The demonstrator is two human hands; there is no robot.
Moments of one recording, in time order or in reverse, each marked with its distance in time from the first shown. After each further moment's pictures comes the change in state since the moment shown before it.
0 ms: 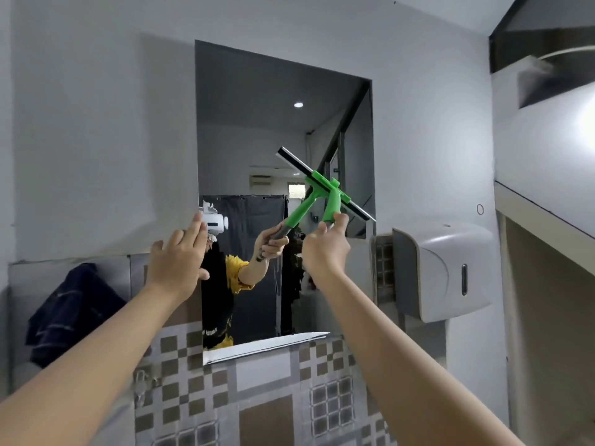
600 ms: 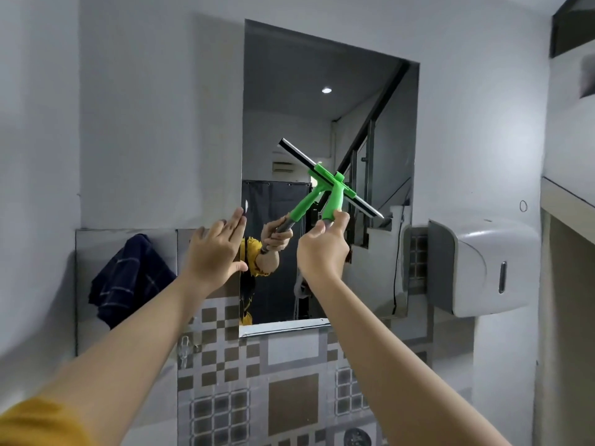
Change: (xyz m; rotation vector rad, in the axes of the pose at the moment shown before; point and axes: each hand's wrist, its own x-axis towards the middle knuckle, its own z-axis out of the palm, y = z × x) left_hand -0.020 -0.015 0.020 0.034 0.046 0.122; right_hand -0.058 -0.001 0.046 -0.004 -0.066 -0.038
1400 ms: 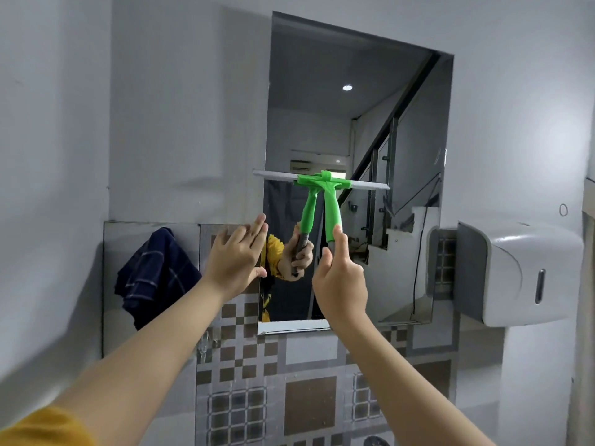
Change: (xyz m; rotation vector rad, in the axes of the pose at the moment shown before) left_hand -0.014 0.005 0.011 -0.027 0.057 0.032; right_hand -0.013 0.059 0.002 -0.429 -0.045 -0.432
